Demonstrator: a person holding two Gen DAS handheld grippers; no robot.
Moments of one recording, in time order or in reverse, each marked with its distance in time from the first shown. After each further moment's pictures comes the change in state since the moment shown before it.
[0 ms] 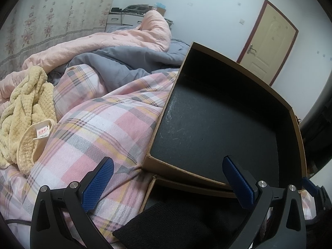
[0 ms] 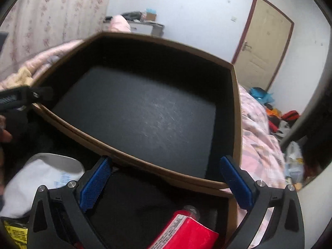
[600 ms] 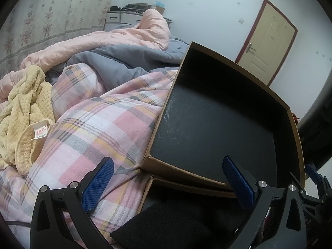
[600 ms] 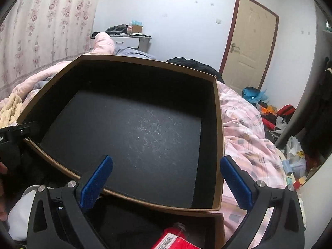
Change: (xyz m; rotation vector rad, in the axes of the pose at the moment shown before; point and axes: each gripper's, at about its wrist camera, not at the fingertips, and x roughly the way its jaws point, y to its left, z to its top) left arm 0.000 0.000 0.000 -0.001 0.008 -0.007; right arm -0.004 -0.018 0.009 0.057 -0.046 -0.104
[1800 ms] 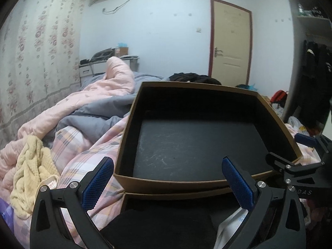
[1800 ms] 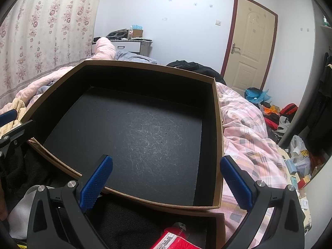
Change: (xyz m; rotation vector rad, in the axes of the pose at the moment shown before) left arm -0.041 -0.058 -0.015 0.378 -0.238 -0.020; right arm 0.004 -0.003 0.002 0.015 -0.023 0.020
